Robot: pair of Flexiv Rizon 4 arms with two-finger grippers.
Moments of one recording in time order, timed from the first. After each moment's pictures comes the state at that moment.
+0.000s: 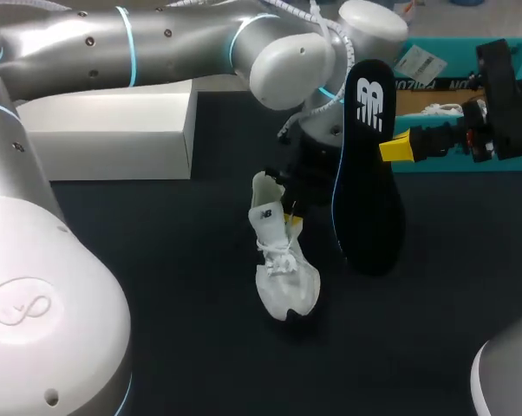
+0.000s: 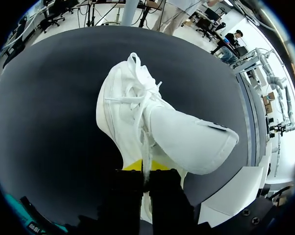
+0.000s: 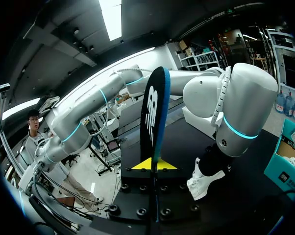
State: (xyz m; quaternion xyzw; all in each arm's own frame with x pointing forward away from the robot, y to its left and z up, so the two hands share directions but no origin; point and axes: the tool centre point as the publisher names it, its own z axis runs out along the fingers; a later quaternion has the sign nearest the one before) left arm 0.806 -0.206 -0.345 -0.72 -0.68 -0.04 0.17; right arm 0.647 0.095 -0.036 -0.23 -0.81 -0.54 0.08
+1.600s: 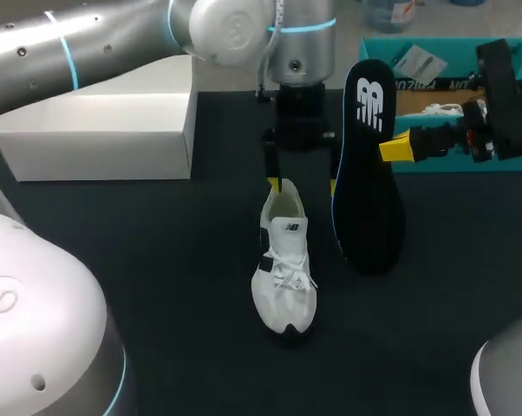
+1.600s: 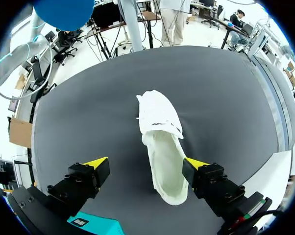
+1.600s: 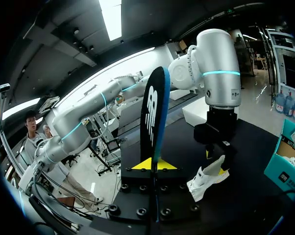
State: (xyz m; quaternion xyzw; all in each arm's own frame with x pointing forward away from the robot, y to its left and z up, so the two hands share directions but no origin) left arm 0.806 -0.238 -0.253 -0.77 -0.62 0.15 0.06; right arm 0.647 0.095 -0.036 -0.23 -0.81 -0.54 0.08
